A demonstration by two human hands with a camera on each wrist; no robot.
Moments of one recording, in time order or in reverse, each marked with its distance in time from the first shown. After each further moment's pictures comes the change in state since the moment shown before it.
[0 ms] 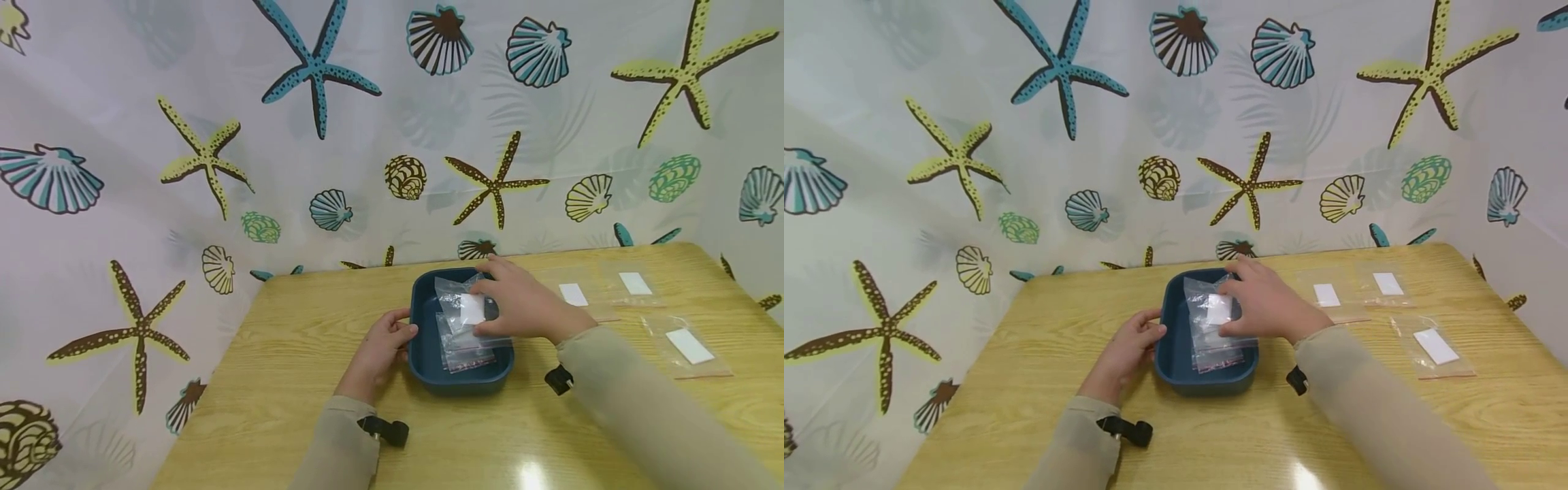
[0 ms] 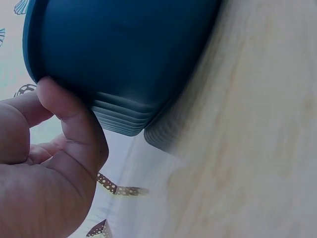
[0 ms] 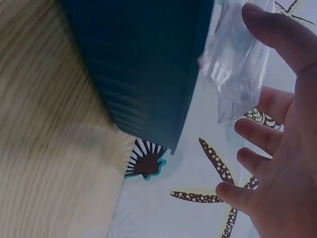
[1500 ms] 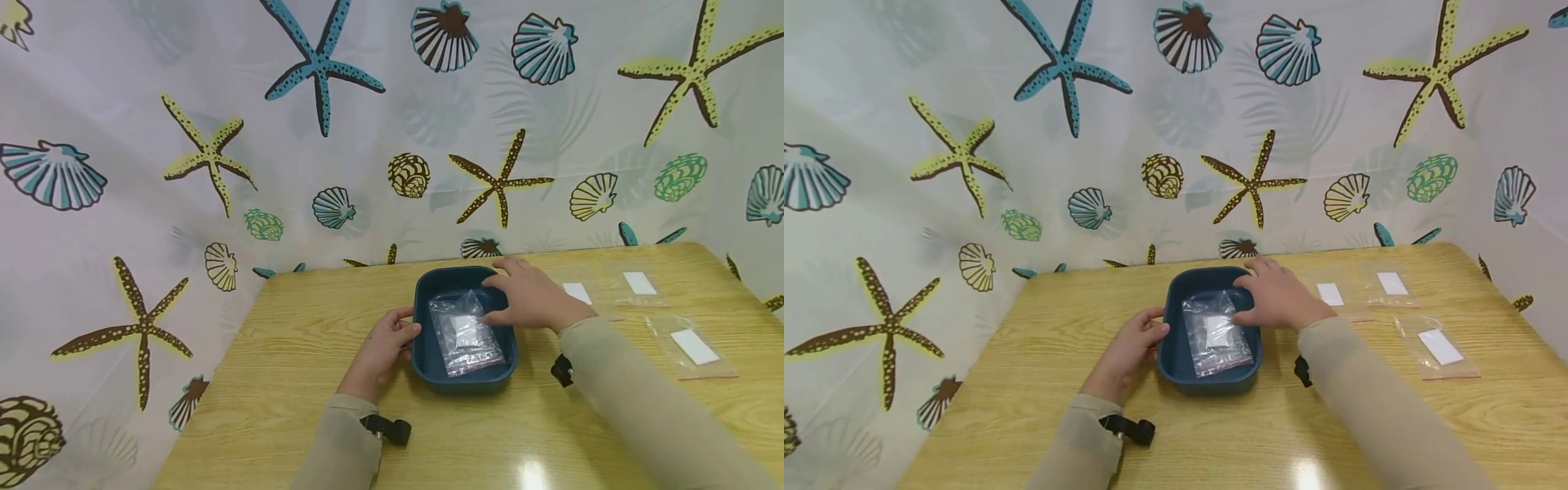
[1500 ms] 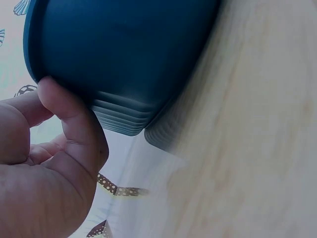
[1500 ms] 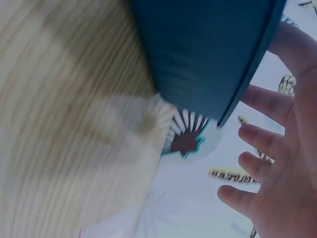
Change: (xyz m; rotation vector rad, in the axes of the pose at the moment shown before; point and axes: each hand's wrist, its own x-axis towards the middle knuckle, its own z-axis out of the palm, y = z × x) left_hand -0.002 0.001 0.000 -0.034 -0.025 0.015; right_hand 0.010 0.026 0.014 -0.058 -0.073 0.121
